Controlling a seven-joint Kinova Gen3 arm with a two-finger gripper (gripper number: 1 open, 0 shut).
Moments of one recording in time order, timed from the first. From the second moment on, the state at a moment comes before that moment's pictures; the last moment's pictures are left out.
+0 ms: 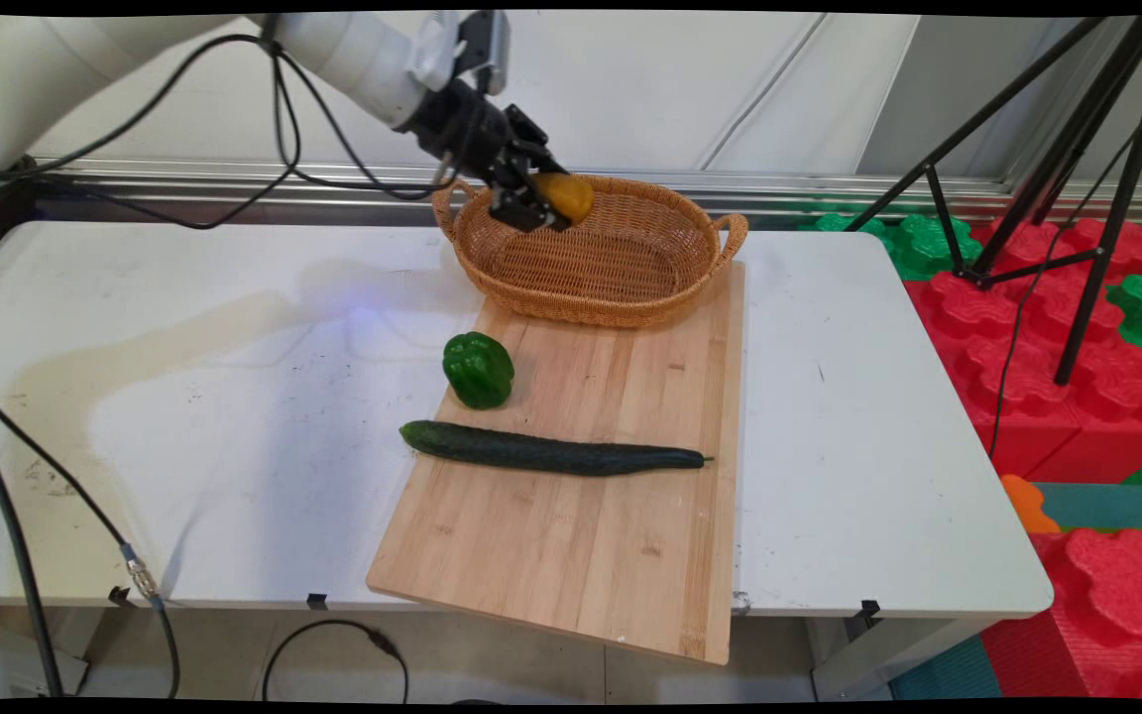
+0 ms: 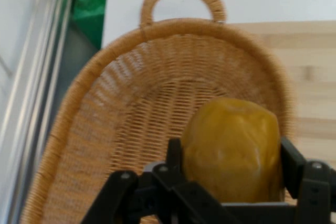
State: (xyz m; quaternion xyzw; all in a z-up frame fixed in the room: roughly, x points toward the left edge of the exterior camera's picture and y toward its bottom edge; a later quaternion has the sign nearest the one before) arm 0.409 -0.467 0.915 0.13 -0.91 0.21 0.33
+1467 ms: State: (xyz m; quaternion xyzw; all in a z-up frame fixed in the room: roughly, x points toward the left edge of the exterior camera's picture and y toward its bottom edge) arm 0.321 -0.391 0.840 0.18 -0.93 0.09 0.31
